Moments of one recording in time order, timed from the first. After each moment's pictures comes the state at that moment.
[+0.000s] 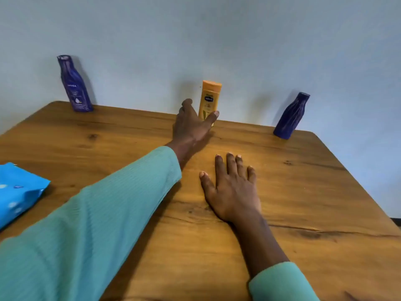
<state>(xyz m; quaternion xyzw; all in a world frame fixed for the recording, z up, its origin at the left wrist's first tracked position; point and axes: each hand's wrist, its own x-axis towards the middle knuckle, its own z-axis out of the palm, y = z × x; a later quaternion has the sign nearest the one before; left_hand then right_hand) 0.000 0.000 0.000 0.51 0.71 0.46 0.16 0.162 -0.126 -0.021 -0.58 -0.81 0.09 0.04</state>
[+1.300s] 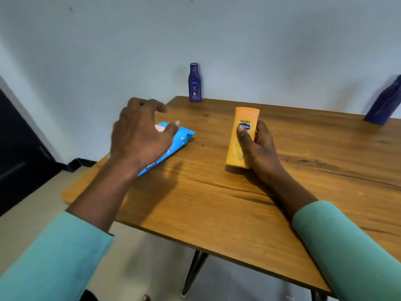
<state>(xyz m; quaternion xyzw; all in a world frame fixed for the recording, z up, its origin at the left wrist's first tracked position) -0.142 -0.420 0.069 0.45 0.82 0.31 -0.15 0.054 -0.251 -0.014 -0.28 -0.67 0.53 0.44</state>
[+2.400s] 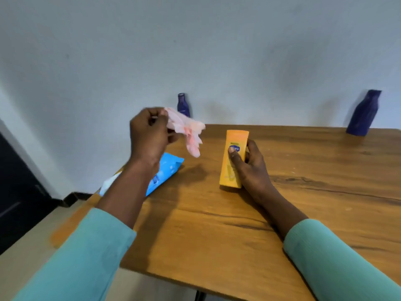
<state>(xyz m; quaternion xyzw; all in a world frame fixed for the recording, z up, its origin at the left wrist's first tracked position) -0.117 -0.346 0.103 0.33 0.59 0.73 0.10 0.055 -0.234 -0.018 -0.29 -0.64 0.52 0.49</state>
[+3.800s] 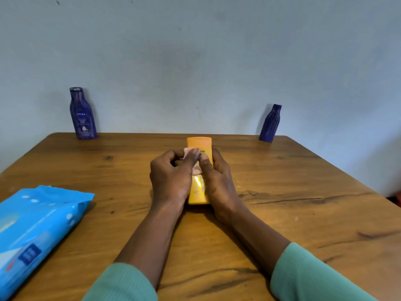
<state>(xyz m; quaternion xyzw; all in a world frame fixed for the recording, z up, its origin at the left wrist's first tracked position) -0.043 -0.208 -0.003 0.40 0.51 0.68 0.34 0.064 -0.188 -0.023 -0.34 -0.58 0.50 0.55</state>
